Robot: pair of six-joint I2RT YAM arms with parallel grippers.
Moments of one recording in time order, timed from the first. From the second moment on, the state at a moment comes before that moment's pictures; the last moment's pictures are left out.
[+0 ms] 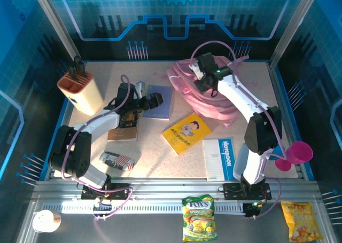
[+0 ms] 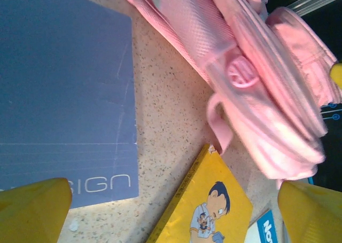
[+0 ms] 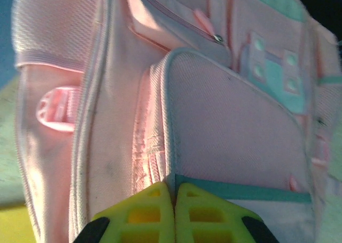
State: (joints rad) left arm -0.27 1.55 0.88 0.05 0.43 -0.67; right arm 0.43 1.88 1.72 -0.80 0.21 -0.21
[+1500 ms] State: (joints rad) left arm -0.47 2.06 1.33 0.03 0.48 -0.94; right arm -0.08 1.67 0.95 -0.23 -0.52 0.52
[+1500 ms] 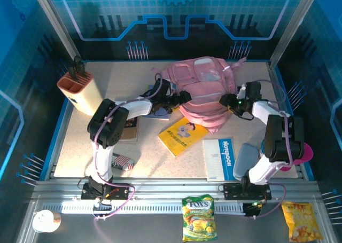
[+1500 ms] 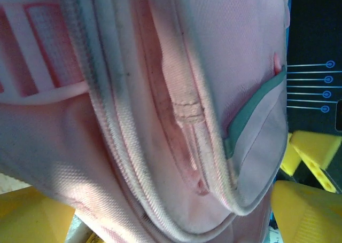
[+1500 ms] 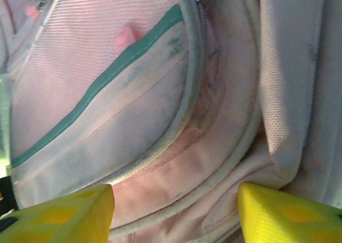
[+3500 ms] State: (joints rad) left arm -0.43 1.97 1.25 -0.03 0.50 -0.98; right arm -0.06 1.66 0.89 -0.12 -0.63 0.75
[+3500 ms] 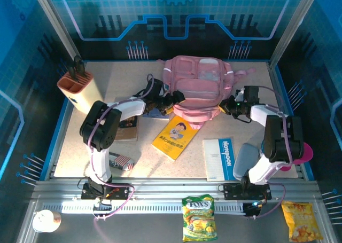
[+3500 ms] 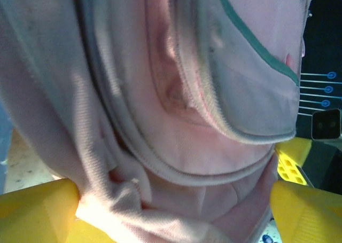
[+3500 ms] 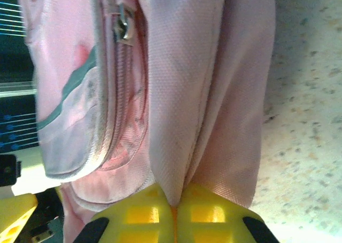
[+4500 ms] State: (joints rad) left arm -0.22 1.86 1.39 -0.24 0.48 -0.76; right arm 0.06 1.51 0.98 -0.03 -0.55 0.92
